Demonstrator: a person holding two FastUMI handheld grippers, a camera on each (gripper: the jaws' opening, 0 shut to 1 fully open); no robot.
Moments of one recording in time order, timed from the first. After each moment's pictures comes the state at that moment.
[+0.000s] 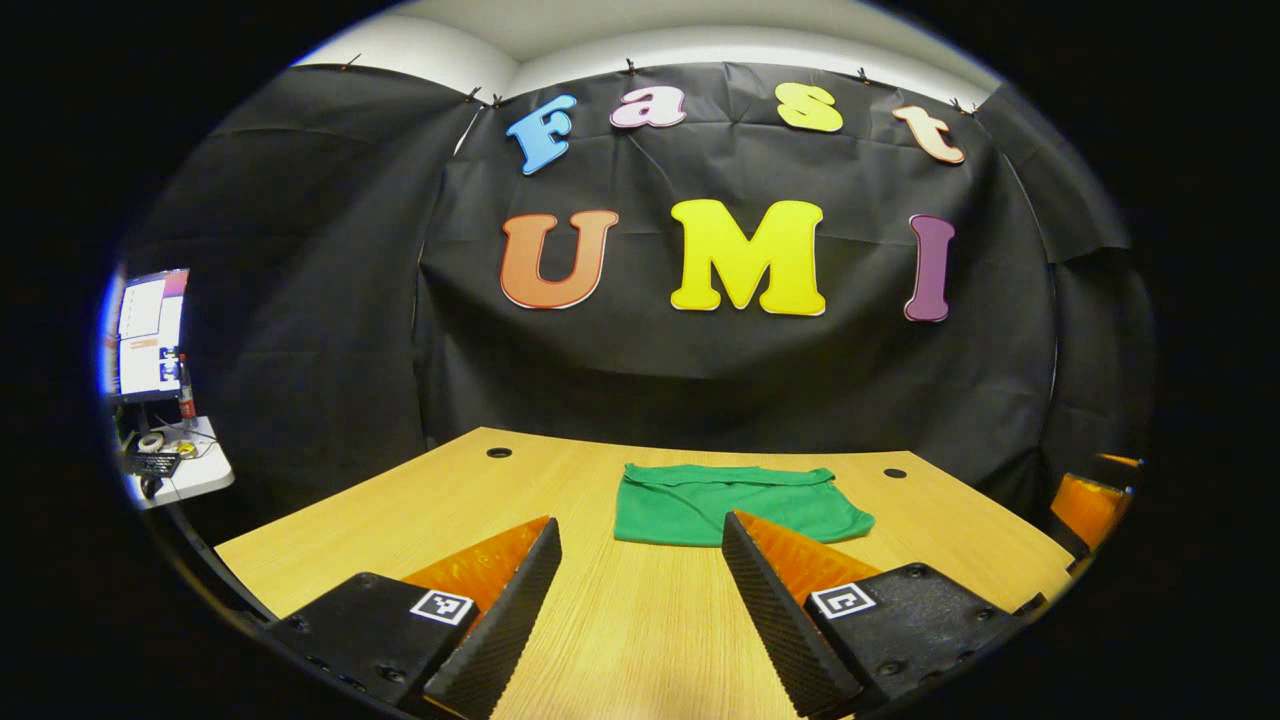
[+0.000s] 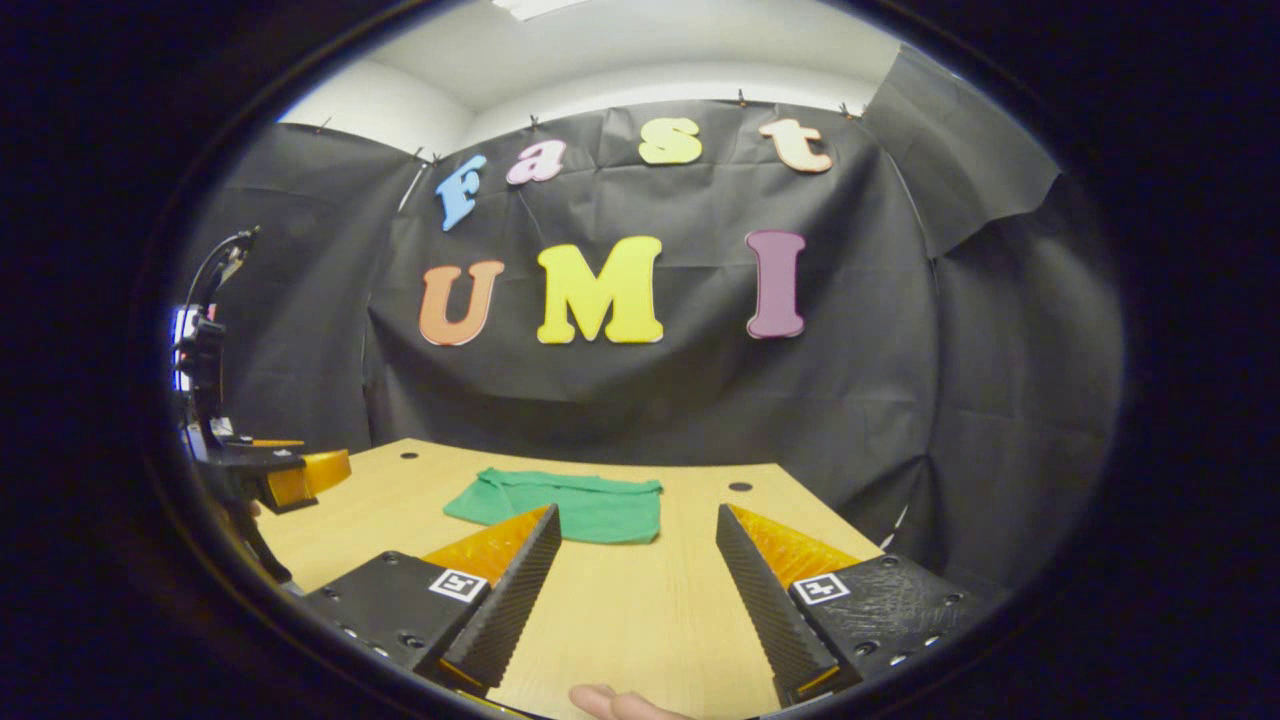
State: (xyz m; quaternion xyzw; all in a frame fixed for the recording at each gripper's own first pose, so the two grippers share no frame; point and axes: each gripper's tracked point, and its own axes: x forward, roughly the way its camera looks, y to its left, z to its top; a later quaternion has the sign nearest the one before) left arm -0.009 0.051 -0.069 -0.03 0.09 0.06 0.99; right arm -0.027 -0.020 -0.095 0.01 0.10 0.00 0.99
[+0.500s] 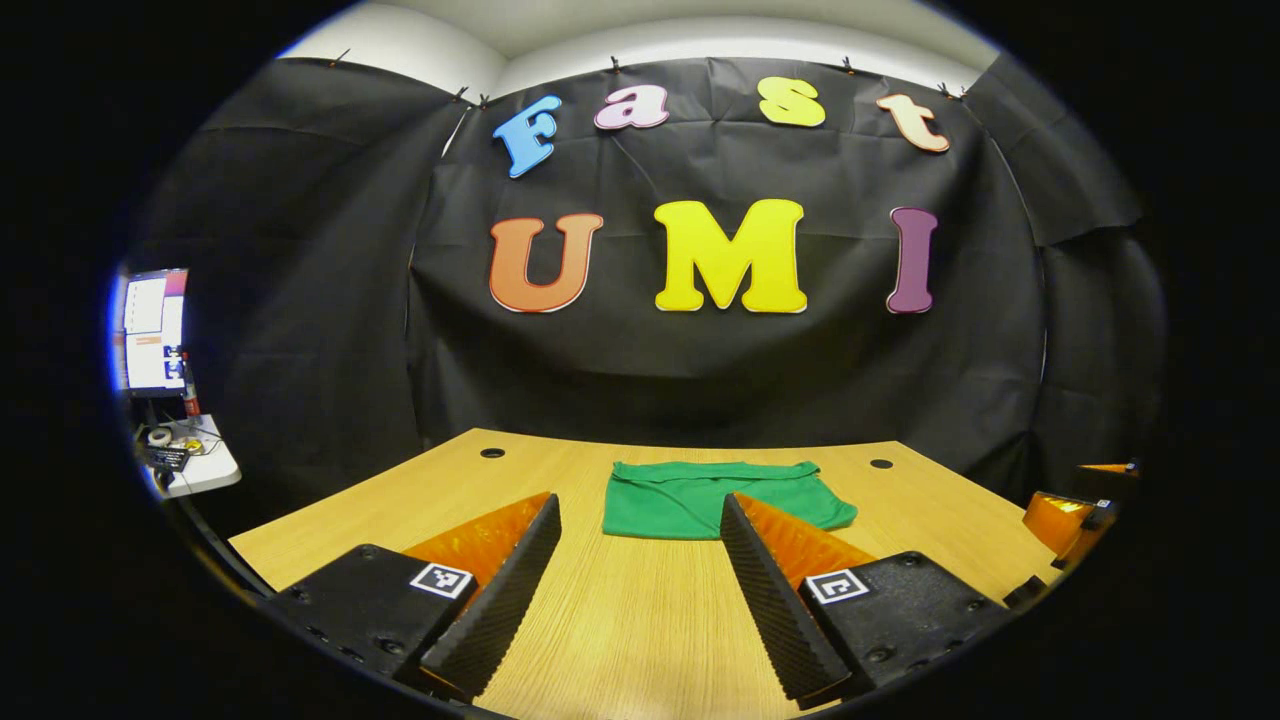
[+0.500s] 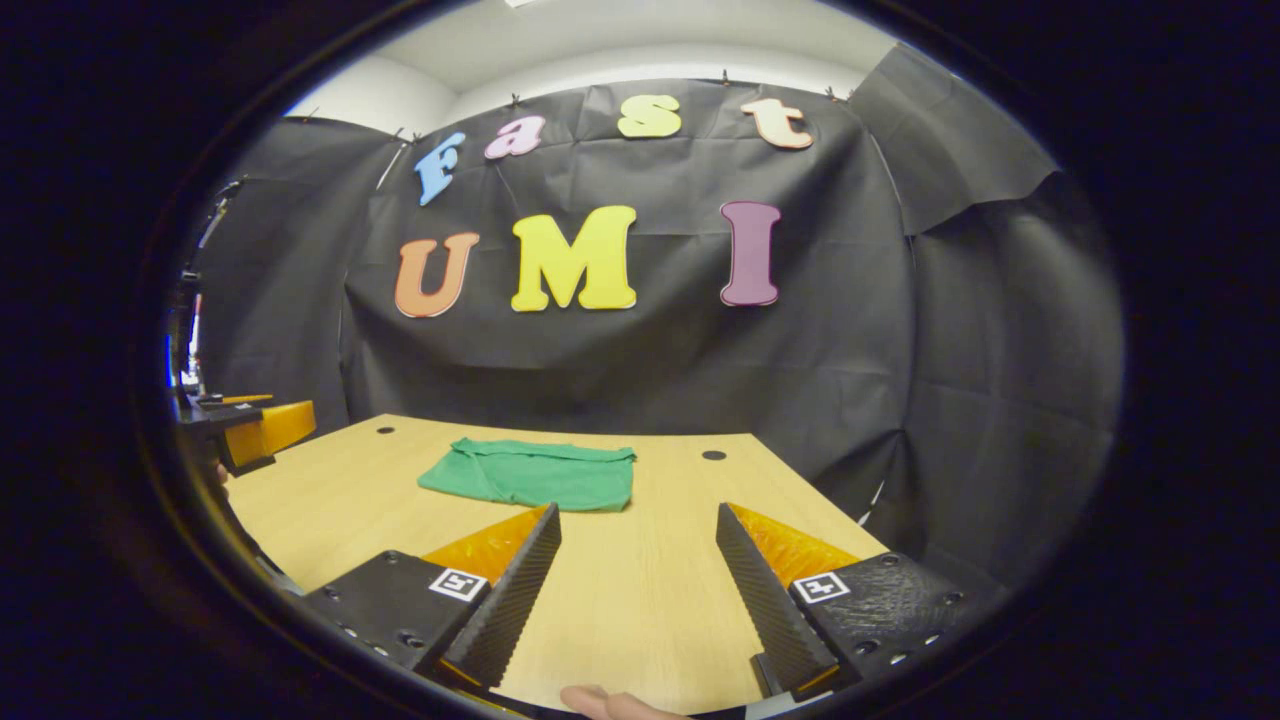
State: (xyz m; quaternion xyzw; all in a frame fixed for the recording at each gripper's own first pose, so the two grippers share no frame) left arm -0.016 0.021 -0.048 0.00 0.06 0.02 1.00; right arm -0.030 -0.040 -0.110 0.00 0.13 -0.02 0.99
